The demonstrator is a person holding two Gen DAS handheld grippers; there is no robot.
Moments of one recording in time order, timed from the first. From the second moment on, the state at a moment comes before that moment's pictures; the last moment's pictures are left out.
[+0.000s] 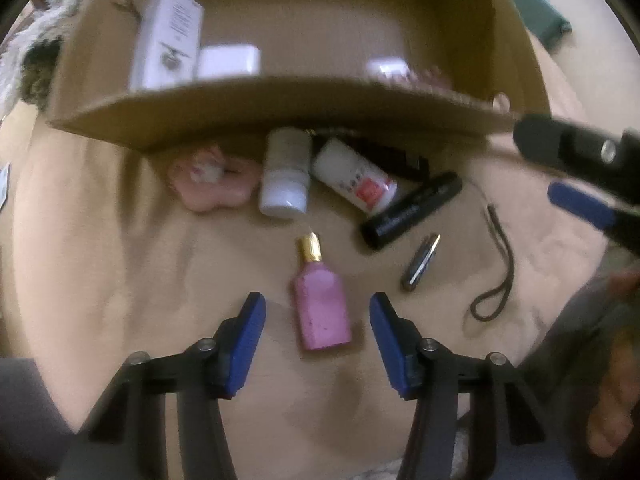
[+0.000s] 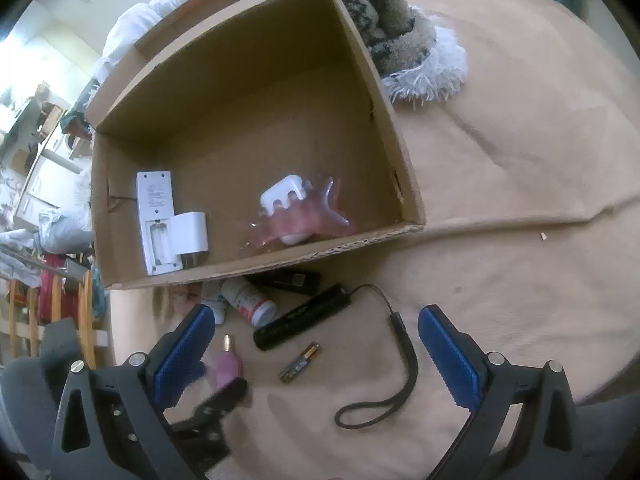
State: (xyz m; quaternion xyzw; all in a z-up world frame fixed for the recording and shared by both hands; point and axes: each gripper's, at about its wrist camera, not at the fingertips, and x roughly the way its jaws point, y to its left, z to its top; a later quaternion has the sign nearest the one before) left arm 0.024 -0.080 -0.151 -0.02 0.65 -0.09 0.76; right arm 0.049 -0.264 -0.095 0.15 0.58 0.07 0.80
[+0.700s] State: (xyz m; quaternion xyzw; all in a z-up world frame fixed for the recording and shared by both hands) left arm 0.023 -0.063 -0.118 -0.02 0.61 -0.05 0.79; right arm 0.054 -0.253 -0.105 0.12 0.59 0.07 0.79
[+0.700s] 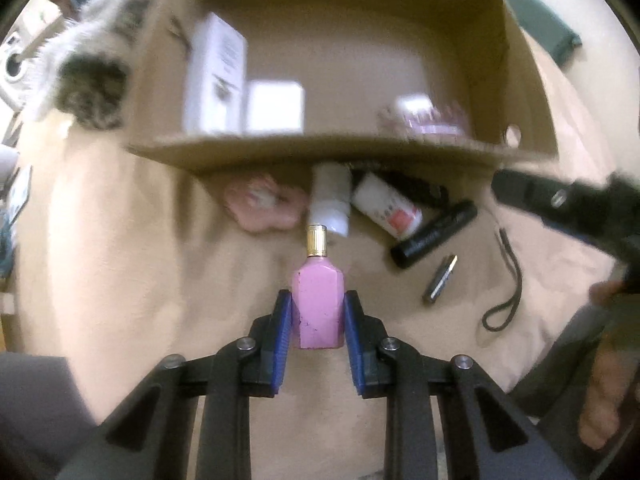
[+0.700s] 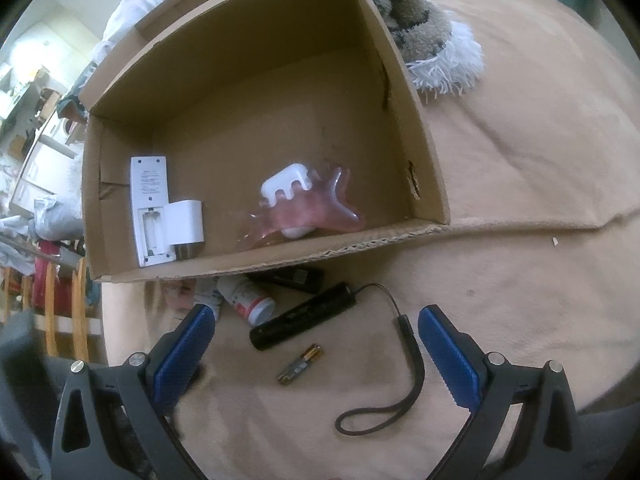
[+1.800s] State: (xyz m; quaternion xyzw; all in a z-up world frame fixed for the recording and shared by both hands) left arm 0.032 -0.008 -0.063 -0.07 0.55 0.00 0.83; right arm 0.073 -0.170 -0.182 -0.14 0.66 0.14 0.72
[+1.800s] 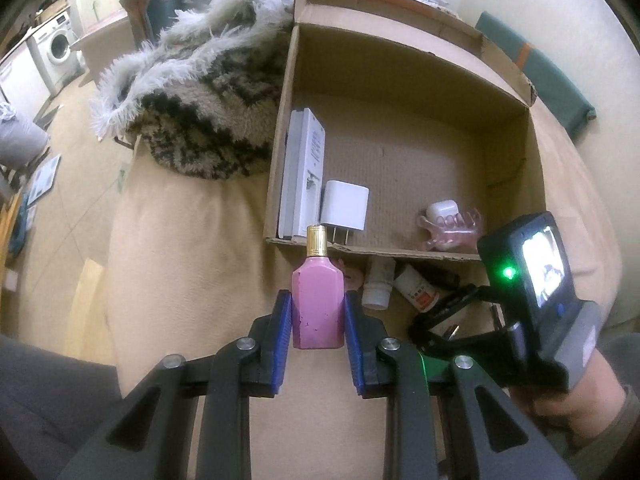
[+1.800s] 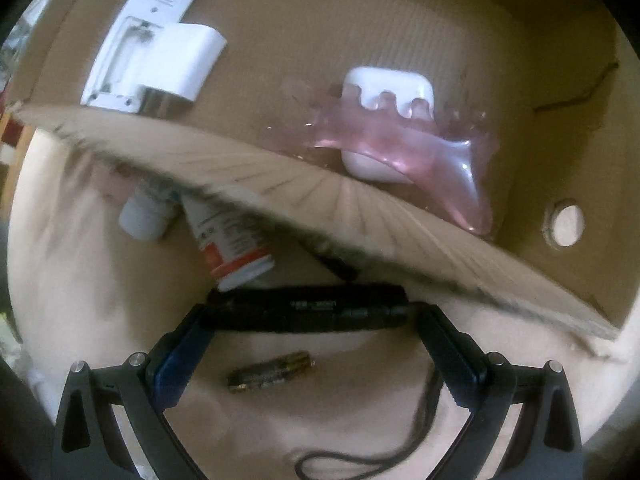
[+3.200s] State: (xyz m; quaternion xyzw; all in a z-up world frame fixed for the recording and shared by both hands) left arm 0.030 0.028 -0.035 -0.10 0.47 0.05 0.88; right arm 0.022 -0.198 0.027 0.05 0.50 0.22 0.83
